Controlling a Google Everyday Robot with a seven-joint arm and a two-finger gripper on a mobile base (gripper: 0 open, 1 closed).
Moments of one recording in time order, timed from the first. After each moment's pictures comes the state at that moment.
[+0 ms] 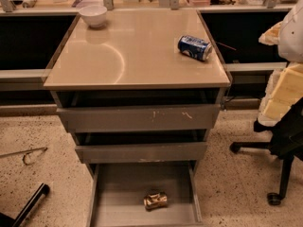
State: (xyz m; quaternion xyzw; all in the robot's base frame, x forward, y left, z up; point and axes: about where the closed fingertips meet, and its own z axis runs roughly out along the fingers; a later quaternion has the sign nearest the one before) arm 0.438 -0.217 0.976 -0.60 0.78 -0.03 0.16
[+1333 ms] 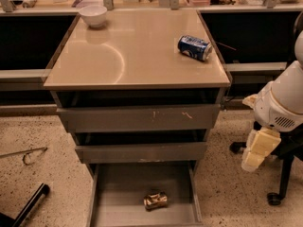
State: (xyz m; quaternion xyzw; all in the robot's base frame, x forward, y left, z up) arm 0.434 -0.238 0.813 -0.59 0.80 0.03 0.12
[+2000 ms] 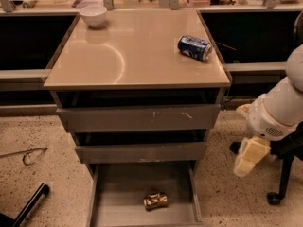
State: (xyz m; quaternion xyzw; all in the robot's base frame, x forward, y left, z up) arm 0.440 -0.232 0.777 -0.60 0.79 0.05 0.13
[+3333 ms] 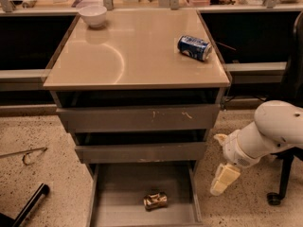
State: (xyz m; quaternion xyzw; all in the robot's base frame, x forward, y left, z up) arm 0.446 -0.205 0.638 -0.60 0.78 0.12 0.17
